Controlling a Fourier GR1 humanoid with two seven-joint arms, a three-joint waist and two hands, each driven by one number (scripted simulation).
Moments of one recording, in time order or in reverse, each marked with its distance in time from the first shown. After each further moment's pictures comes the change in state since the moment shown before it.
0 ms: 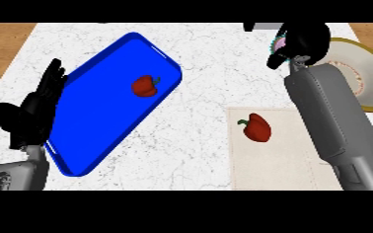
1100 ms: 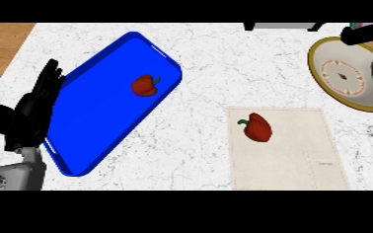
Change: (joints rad) left arm 0.010 -0.006 0.023 -0.026 0.000 -0.027 0.015; right arm 0.013 -0.228 -0.320 0.056 -0.126 -0.223 -0.221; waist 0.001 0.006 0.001
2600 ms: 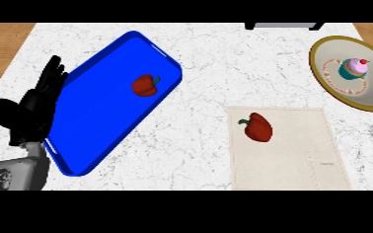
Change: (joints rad) left arm -0.034 -0.015 0.007 0.028 -0.019 0.004 -0.003; right arm -0.050 -0.213 -0.496 0.652 -0.435 -0.046 -0.662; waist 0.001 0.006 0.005
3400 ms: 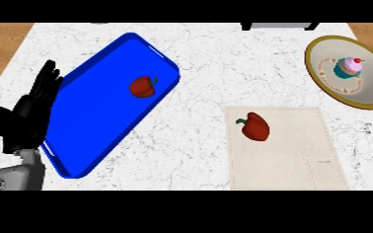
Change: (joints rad) left arm 0.045 -0.003 0.010 -0.049 -0.002 -0.004 0.015; right arm 0.377 -0.197 -0.264 0.043 -0.351 0.444 -0.246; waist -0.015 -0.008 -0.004
